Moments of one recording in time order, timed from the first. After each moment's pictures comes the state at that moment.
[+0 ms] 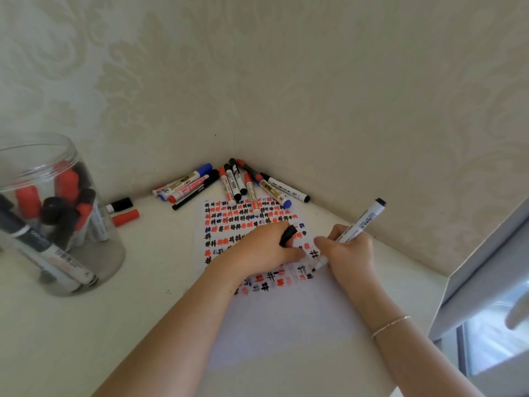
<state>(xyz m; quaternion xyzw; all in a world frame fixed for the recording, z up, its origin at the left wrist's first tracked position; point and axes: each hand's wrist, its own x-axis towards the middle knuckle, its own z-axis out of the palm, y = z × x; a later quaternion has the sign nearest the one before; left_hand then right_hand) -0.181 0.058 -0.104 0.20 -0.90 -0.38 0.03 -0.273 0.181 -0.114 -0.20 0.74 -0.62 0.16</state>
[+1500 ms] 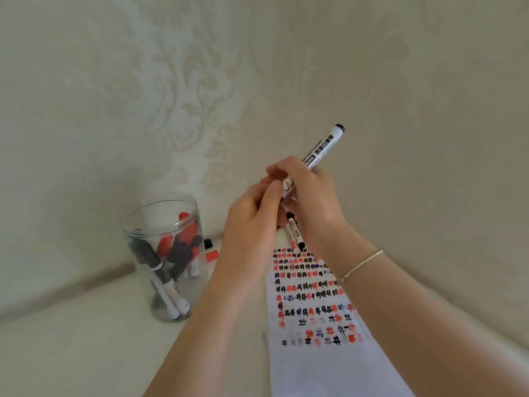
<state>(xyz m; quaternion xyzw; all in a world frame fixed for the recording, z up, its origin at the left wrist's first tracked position) -0.078 0.052 0.019 0.24 -0.68 -0.49 0.49 -0.169 0.066 0.043 -0.37 0.50 -0.72 0.30</state>
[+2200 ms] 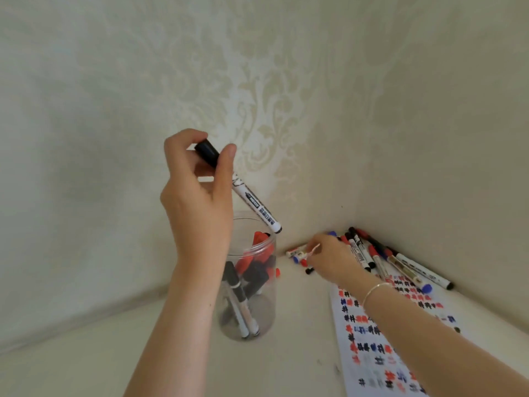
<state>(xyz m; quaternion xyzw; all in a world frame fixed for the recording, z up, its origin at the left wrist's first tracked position) 0.019 -0.029 0.058 0.27 -0.61 -0.10 0.74 -0.175 -0.025 -0.050 -0.50 0.79 -0.32 0.17</state>
